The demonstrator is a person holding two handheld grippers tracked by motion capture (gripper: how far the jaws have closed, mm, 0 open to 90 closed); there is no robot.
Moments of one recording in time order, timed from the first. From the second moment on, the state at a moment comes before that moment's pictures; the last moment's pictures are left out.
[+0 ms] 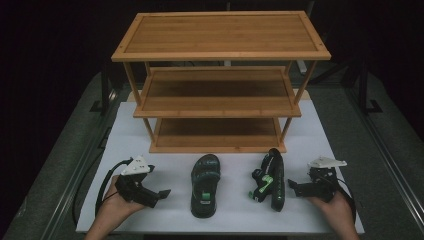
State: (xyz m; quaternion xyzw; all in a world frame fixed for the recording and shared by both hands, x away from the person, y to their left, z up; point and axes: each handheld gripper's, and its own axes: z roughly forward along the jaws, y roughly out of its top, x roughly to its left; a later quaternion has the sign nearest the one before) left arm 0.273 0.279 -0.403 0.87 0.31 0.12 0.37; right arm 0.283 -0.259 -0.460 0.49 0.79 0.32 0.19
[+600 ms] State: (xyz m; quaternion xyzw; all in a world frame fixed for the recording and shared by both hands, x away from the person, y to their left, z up) left arm 0.281 0.319 -0.448 0.86 0.37 0.16 0.32; right arm 0.283 -0.259 -0.460 0.49 0.79 0.32 0.19
